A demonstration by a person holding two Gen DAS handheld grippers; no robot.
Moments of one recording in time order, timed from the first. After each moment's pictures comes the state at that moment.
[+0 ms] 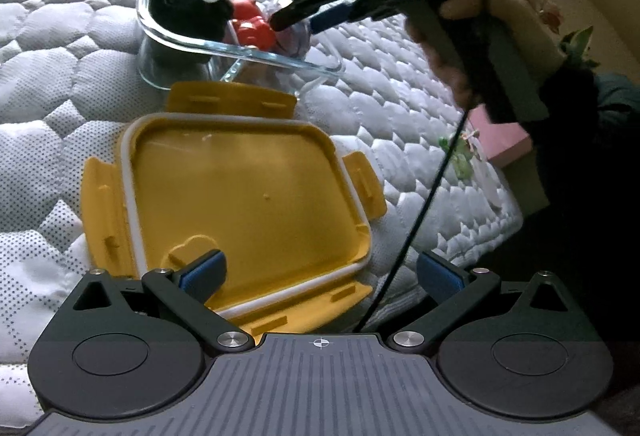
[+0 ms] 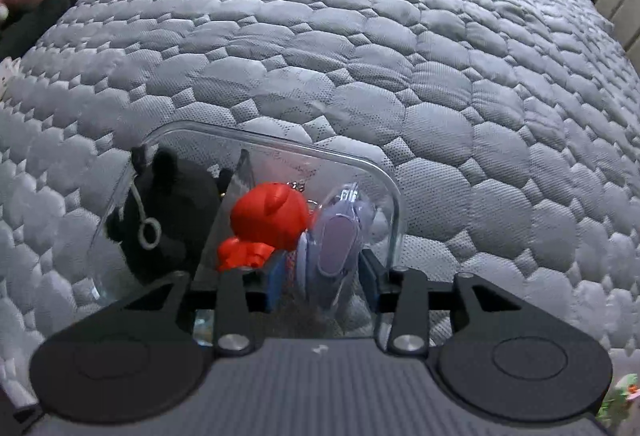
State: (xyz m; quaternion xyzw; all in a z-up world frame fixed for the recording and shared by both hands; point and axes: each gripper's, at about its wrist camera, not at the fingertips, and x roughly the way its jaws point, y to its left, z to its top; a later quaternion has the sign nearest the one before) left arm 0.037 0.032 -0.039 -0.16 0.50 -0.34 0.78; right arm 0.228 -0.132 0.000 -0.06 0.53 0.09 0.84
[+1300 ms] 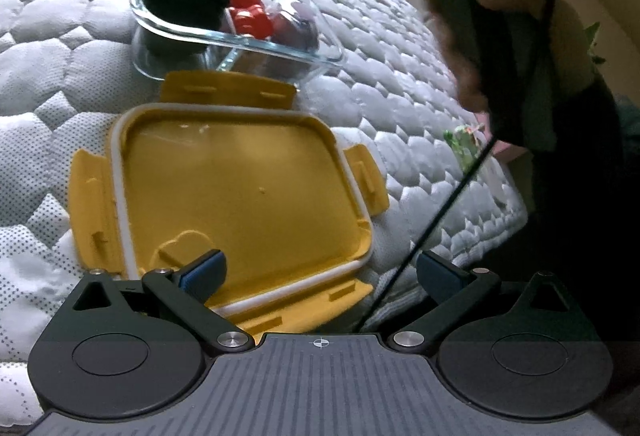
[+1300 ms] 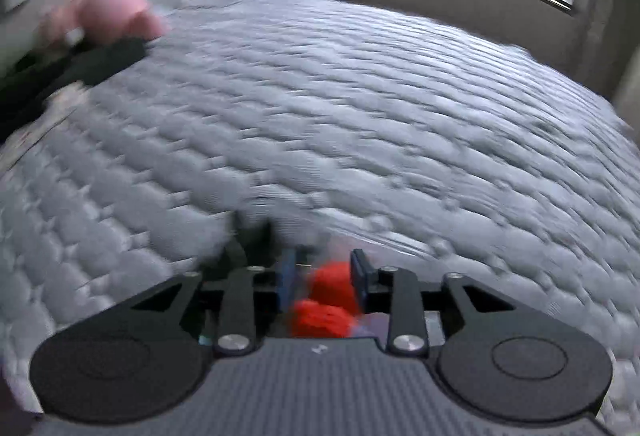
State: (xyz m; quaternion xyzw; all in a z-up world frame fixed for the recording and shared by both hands) left arm 0.037 0.021 -0.042 -0.15 0.51 -0.34 0.77; right arm 0.180 -0.090 0.038 -0.10 0.38 0.19 0.90
